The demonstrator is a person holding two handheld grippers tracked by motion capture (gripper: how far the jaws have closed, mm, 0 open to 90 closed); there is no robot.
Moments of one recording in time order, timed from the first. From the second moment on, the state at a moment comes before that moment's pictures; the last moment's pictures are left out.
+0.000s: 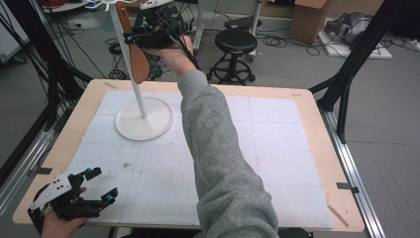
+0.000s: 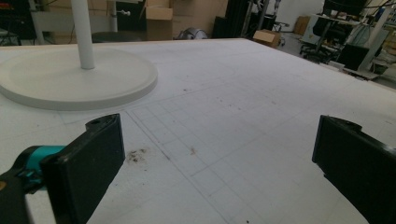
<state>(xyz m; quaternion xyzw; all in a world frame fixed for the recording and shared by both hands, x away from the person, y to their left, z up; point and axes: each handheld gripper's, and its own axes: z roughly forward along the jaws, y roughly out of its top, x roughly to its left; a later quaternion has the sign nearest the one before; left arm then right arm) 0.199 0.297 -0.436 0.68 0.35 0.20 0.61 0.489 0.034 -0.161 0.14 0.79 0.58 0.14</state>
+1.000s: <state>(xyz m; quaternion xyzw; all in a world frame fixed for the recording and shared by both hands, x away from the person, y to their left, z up) 0.204 0.291 -0.438 0.69 0.35 0.20 0.61 0.474 0.007 -0.185 0.13 0.81 0.57 0.09</state>
